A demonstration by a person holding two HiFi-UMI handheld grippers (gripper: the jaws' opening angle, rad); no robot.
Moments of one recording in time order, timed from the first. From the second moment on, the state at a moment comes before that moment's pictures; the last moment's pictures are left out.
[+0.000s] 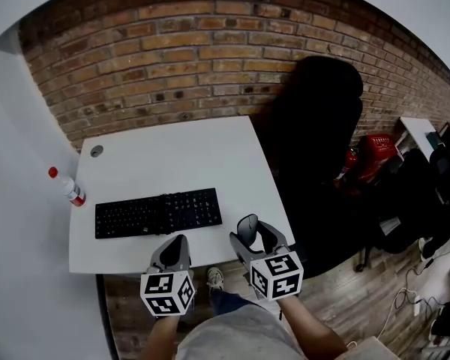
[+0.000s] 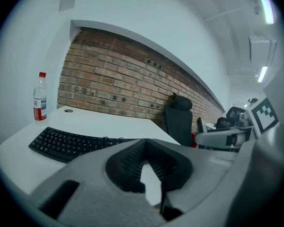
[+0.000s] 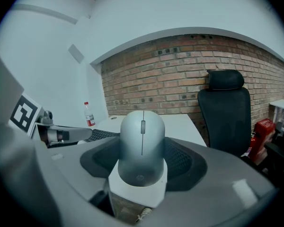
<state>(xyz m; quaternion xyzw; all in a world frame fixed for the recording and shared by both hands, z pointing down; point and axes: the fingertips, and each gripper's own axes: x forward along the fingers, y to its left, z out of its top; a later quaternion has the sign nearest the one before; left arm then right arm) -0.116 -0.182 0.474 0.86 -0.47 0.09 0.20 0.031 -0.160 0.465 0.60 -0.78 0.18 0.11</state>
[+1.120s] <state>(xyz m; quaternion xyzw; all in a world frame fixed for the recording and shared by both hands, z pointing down) -0.072 -0.338 0.513 0.85 -0.46 0.14 0.21 0.092 -0.291 0.569 0.62 -0.70 0.31 0.19</state>
